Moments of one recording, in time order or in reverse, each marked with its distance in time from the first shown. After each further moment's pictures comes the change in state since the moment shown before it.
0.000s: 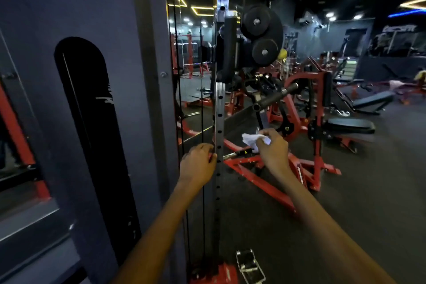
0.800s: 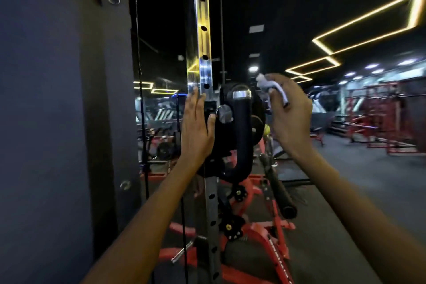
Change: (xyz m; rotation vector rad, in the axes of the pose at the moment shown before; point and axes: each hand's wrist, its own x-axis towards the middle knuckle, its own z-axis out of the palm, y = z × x) left_hand 0.385 0.010 -0.049 -0.530 0.555 0.701; right_hand 0.231 -0.158 0.060 -0.174 0.713 -0.821
